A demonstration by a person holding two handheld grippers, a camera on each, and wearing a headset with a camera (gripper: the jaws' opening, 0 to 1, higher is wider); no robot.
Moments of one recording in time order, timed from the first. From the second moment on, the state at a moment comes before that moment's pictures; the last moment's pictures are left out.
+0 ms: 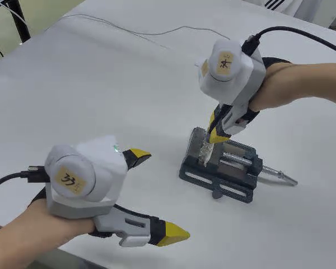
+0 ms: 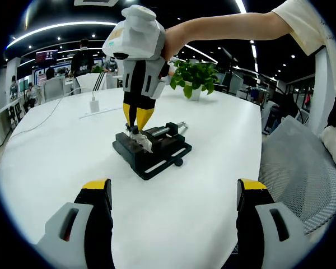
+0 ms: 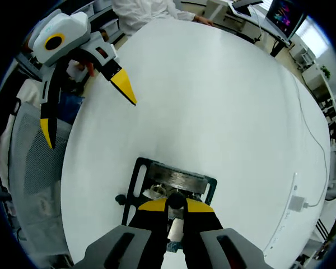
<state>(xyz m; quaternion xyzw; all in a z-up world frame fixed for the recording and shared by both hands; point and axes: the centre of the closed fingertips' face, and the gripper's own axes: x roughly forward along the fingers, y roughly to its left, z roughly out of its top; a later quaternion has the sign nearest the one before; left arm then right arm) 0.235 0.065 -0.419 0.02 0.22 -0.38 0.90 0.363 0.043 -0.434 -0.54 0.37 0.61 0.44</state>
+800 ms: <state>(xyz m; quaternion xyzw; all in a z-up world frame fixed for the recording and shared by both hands) 0.234 0.061 -0.418 0.01 0.22 -0.38 0.90 0.363 0.045 -0.434 -0.48 0.37 0.58 0.54</state>
